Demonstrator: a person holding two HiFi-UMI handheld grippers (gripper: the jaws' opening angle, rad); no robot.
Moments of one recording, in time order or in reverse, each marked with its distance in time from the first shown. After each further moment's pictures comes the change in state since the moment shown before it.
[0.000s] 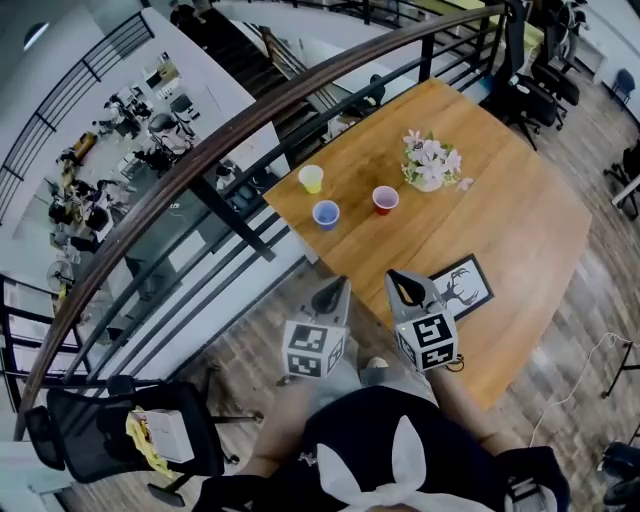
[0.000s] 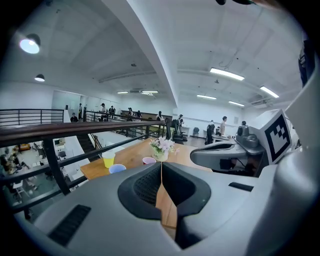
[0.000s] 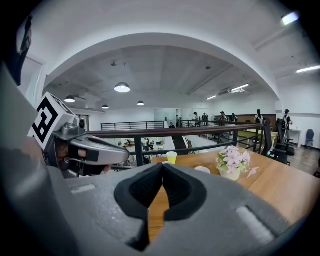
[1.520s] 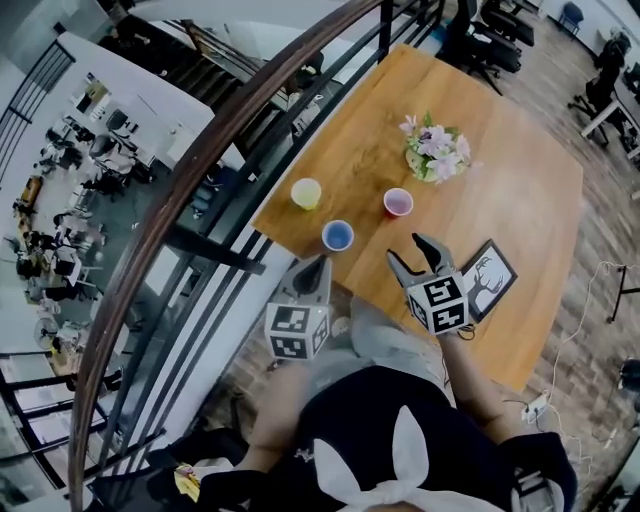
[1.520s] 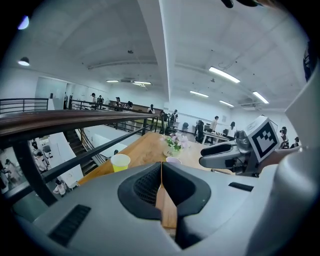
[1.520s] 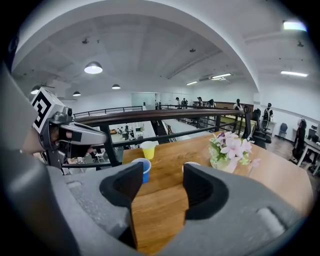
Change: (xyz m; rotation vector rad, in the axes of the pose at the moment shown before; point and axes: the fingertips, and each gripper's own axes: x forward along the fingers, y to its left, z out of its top) left arm 0.083 0.187 0.025 -0.008 0.091 -0.167; right arm 0.158 -0.053 -0.002 0.097 0.212 -0.248
